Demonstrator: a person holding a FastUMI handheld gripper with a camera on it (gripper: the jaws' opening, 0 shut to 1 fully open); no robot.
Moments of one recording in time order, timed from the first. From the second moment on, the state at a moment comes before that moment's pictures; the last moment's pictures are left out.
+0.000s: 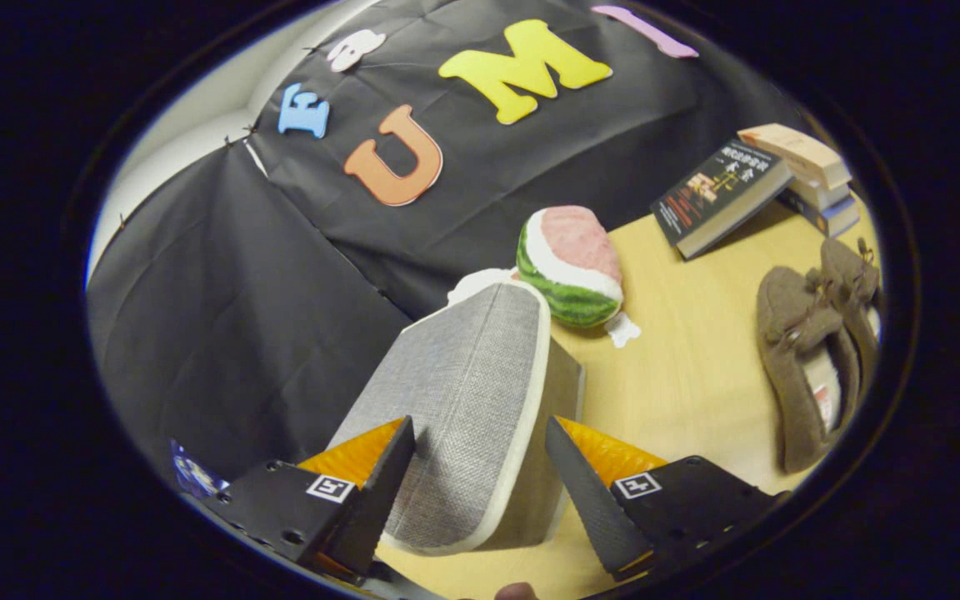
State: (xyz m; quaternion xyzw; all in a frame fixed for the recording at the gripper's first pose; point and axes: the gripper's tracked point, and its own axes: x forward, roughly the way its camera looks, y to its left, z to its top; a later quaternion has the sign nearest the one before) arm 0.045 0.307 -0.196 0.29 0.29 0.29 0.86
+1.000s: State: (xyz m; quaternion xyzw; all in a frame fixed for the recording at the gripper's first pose) arm 0.026 0.334 -0.050 0.22 0.20 0.35 0.89
